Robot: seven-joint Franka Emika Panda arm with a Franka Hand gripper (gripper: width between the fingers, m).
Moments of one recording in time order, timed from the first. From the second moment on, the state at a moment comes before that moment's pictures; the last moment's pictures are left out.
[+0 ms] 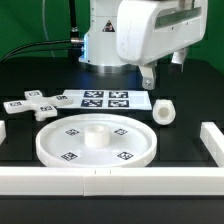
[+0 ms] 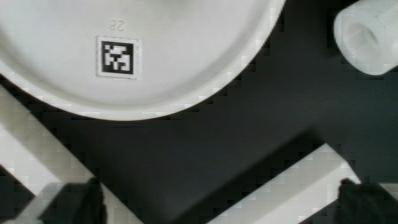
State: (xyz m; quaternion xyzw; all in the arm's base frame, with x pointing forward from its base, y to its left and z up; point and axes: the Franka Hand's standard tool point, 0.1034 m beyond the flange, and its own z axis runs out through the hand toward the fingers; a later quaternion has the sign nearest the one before) arm 0.563 0.056 0.118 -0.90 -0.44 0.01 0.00
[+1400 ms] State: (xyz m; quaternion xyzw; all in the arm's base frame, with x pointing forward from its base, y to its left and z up) arm 0.539 -0.029 0.039 -0.87 -0.50 -0.01 0.01
